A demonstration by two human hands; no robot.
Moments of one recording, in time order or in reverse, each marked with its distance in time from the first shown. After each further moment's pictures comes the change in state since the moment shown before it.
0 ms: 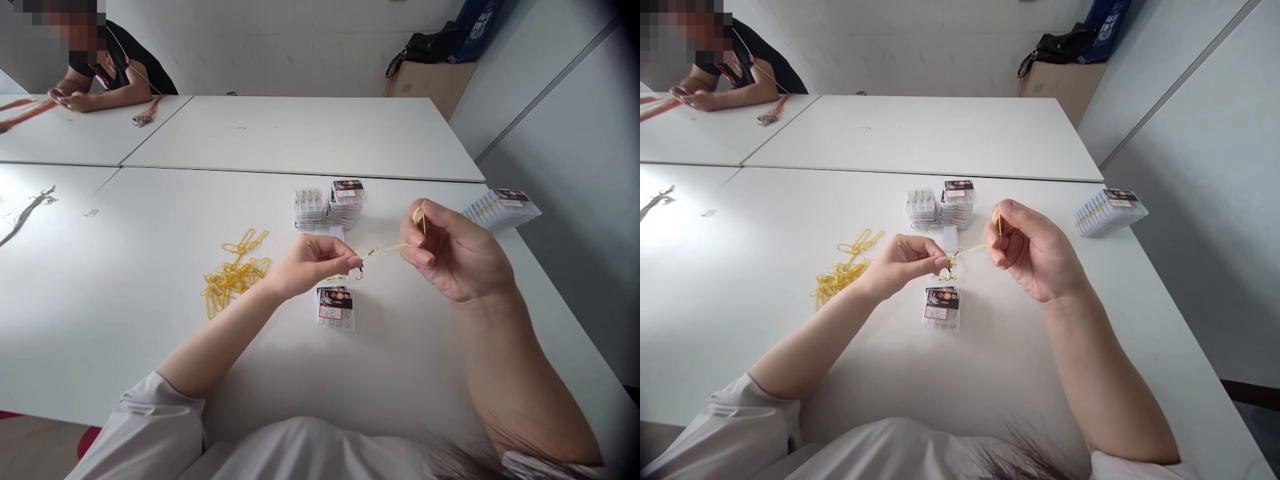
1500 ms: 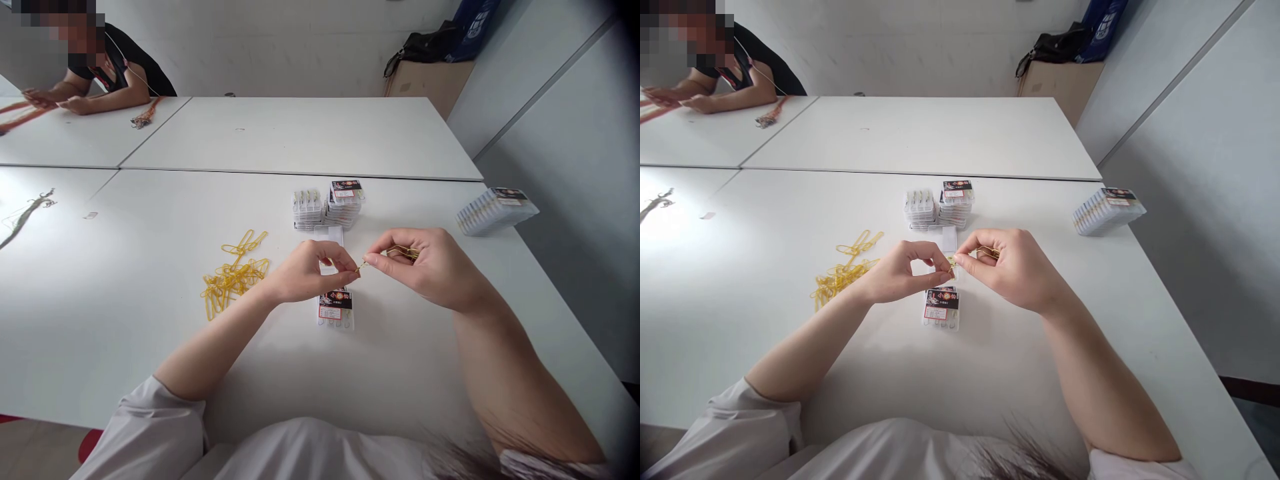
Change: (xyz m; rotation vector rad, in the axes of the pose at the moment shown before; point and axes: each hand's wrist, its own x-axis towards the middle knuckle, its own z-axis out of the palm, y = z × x) left_hand -0.002 0.004 -0.002 0.528 -0.066 0.113; right_hand -0.016 0.004 0.010 -0.751 -0.069 -0.040
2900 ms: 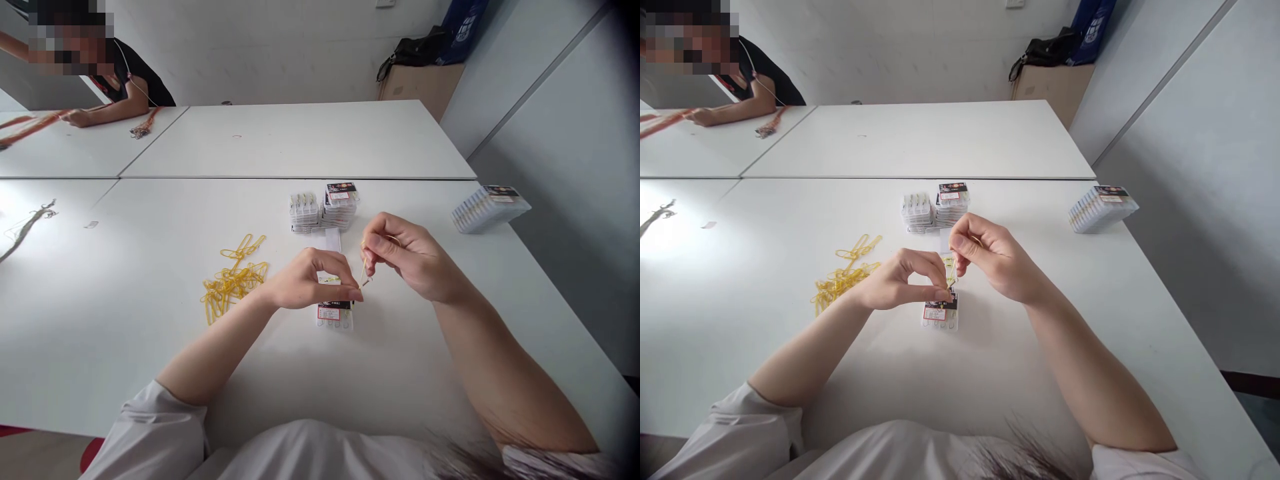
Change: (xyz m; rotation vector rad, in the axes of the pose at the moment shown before) left_hand -0.003 0.001 -0.002 -0.215 -0.185 0.107; right_hand 0.014 0.007 0.011 0.521 -0.113 -0.228
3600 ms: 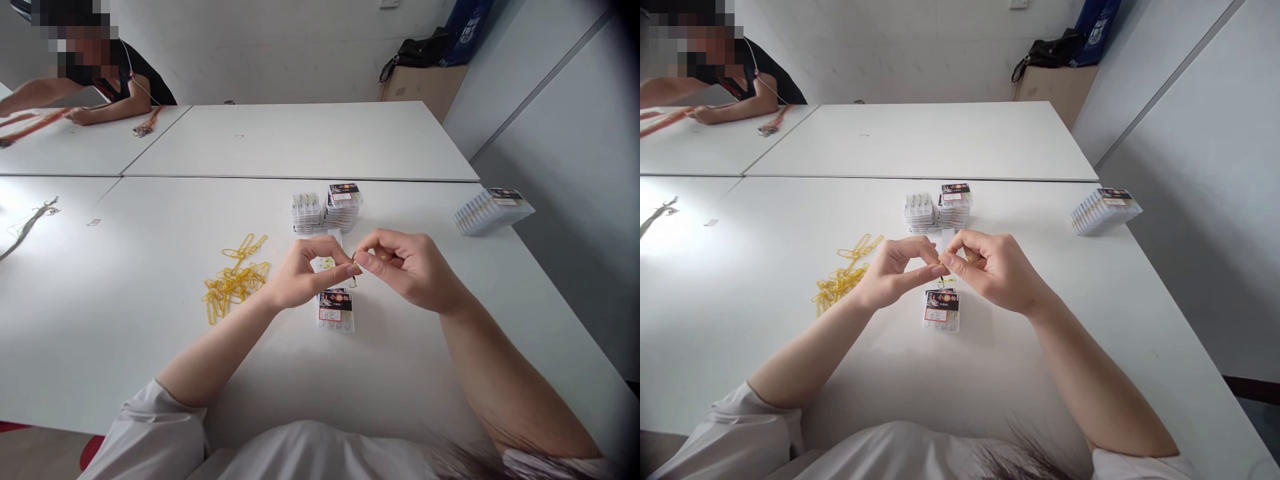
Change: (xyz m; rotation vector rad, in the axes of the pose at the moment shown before) left_hand 0.000 0.000 0.005 0.059 0.338 0.068; right_hand -0.009 -0.001 0.003 -0.460 0.057 0.003
